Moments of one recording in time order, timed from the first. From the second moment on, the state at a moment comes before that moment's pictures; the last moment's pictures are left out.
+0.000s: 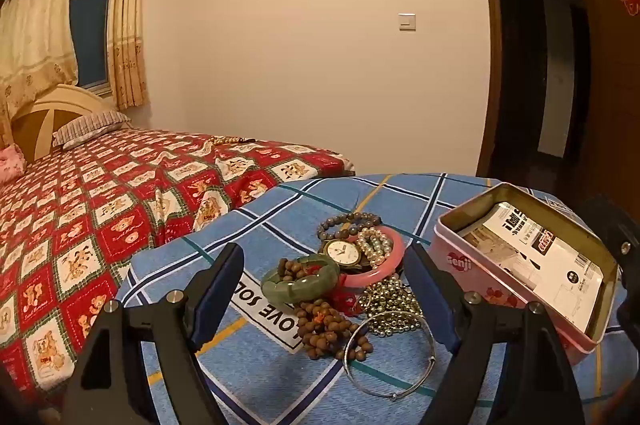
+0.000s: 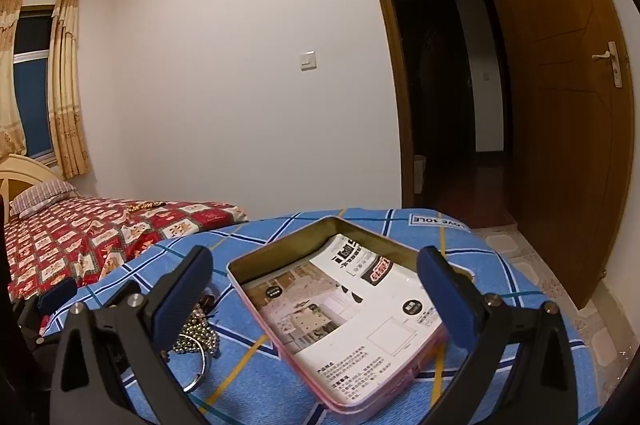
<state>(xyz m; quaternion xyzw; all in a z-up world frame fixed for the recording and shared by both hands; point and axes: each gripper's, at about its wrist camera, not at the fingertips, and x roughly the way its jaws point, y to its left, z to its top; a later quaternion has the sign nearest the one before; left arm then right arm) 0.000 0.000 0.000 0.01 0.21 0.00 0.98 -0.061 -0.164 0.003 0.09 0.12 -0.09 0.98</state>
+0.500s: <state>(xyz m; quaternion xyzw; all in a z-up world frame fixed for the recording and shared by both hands) 0.001 0.003 -0.001 0.00 0.22 0.00 0.98 -0.061 -0.164 0.004 0.09 0.12 -0.09 0.98</state>
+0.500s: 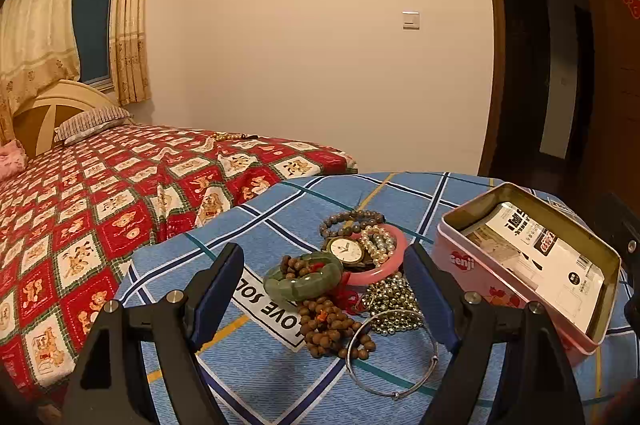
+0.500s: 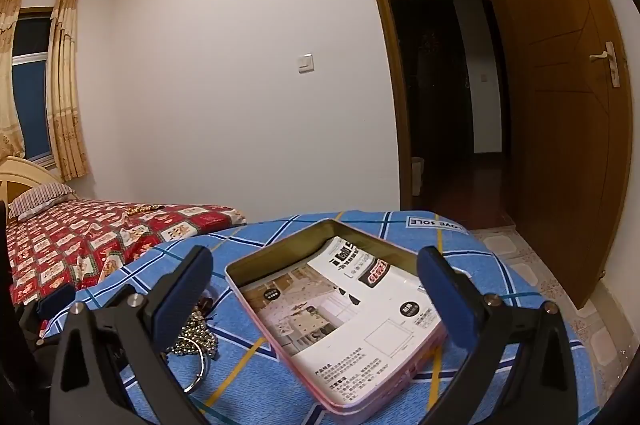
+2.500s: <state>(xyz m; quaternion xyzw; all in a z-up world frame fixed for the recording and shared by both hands) 0.003 0.004 -0.002 0.00 0.22 0.00 0.97 -0.061 -0.166 0.003 0.09 0.12 -0.09 0.98</state>
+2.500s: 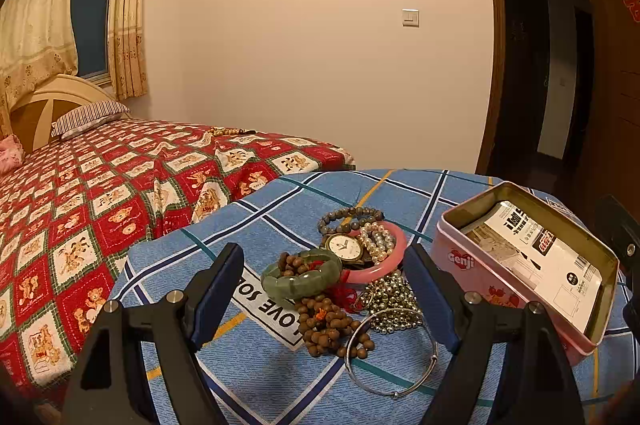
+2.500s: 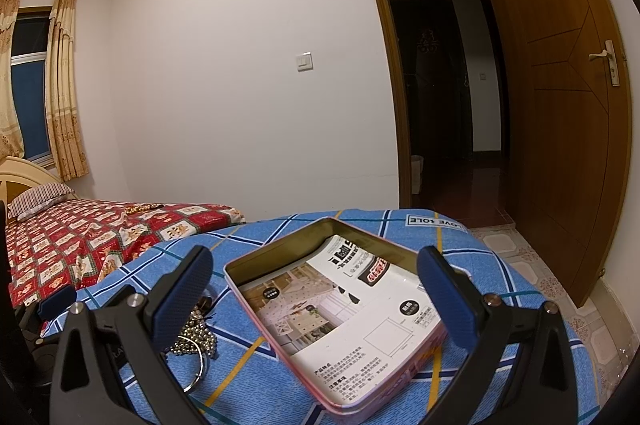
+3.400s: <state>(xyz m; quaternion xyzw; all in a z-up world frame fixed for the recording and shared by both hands) 0.009 0.043 -0.012 -0.06 0.27 -0.06 0.96 -0.061 -0.167 0.001 0.09 0.13 -0.09 0.98</state>
